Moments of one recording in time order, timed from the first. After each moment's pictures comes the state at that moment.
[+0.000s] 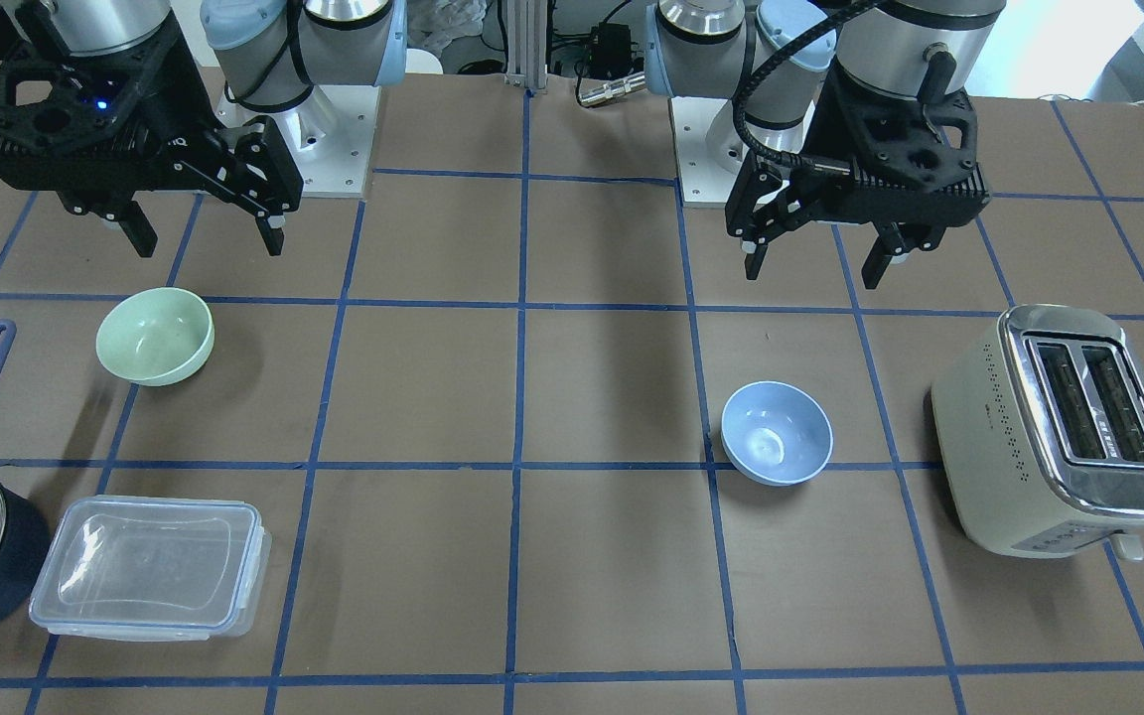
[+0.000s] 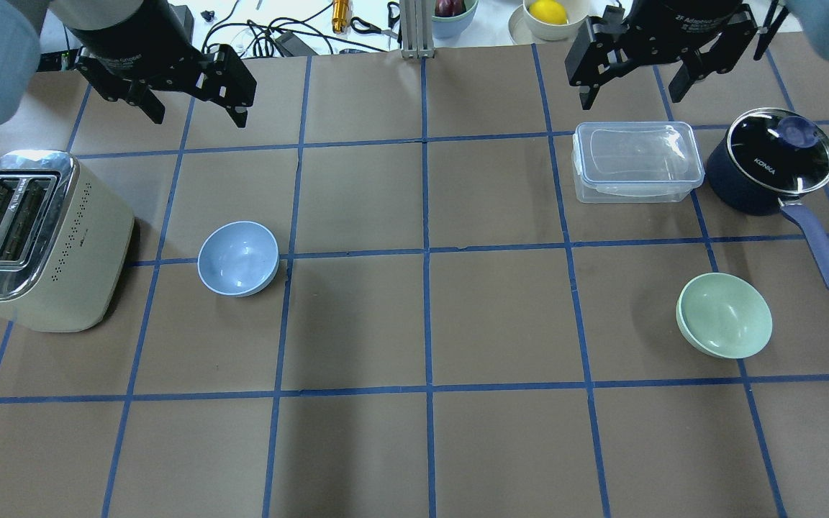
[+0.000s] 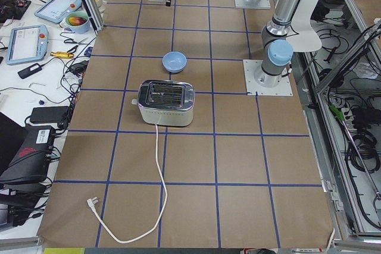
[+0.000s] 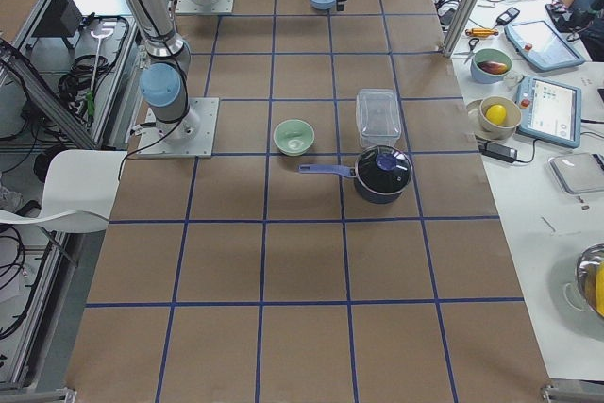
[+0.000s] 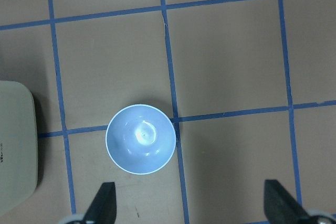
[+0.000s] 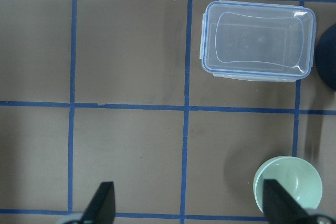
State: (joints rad) left arm -1.61 -1.61 -1.45 -1.50 1.59 0.06; right arm 1.60 -1.53 1.41 -1.57 -1.57 -0.01
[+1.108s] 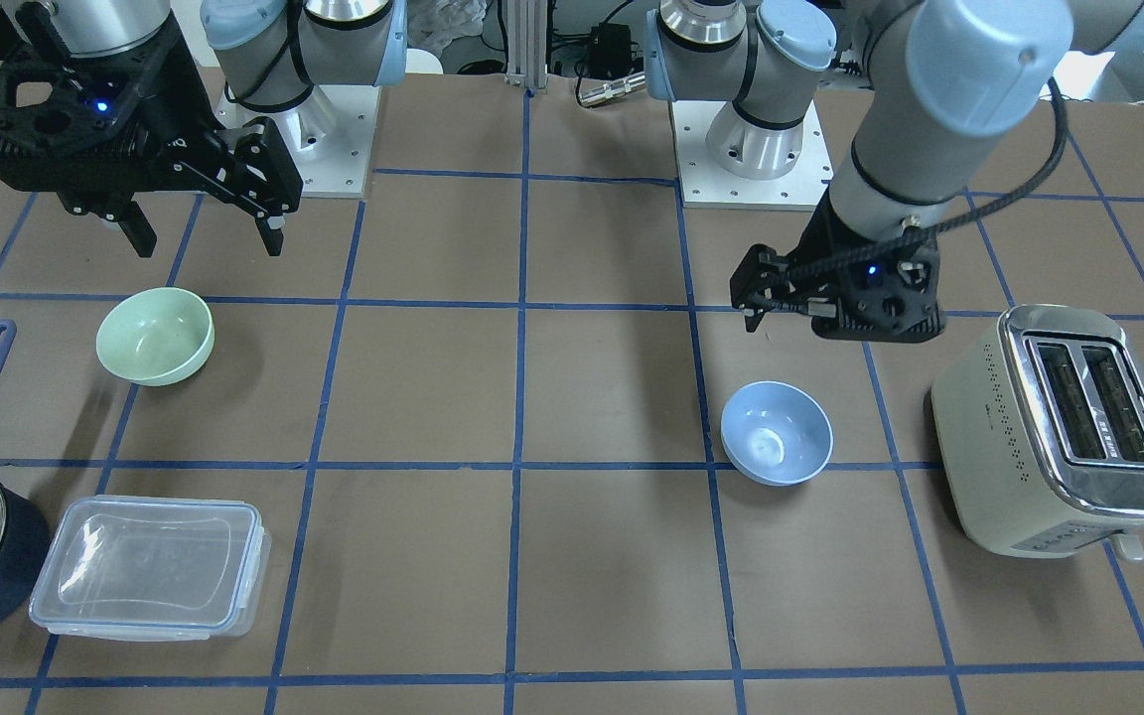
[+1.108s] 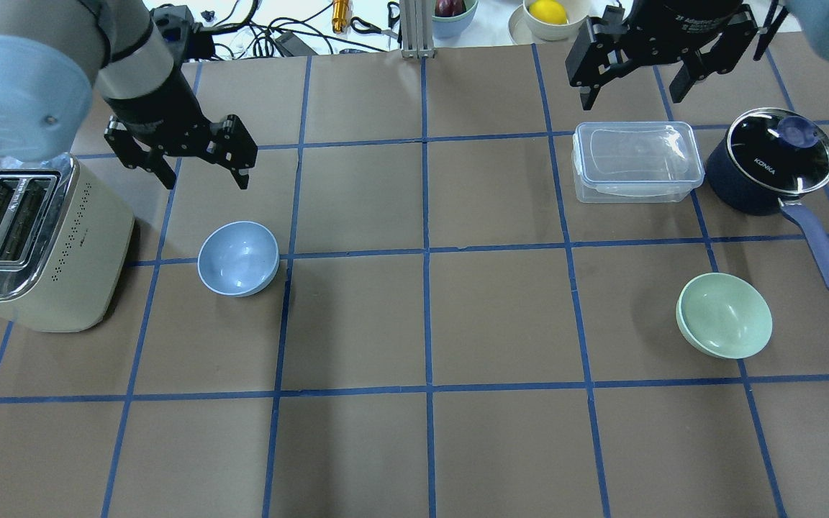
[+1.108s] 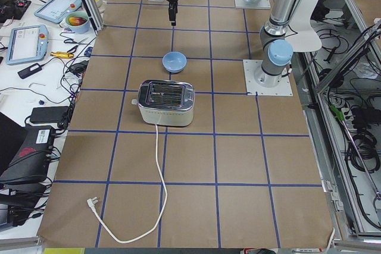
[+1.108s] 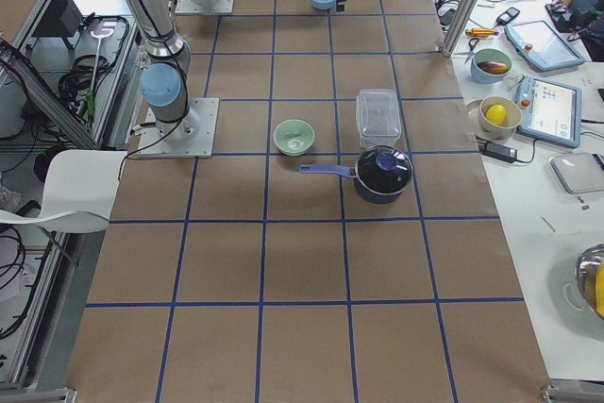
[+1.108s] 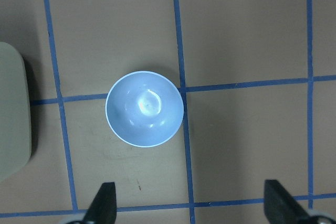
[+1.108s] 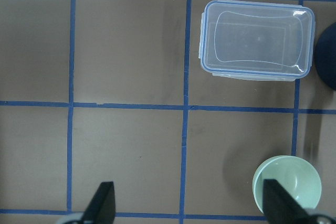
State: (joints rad) left arm -1.54 -1.69 -1.65 -1.43 1.59 0.06; right arm 1.61 -1.53 1.41 -1.57 -1.57 -0.01
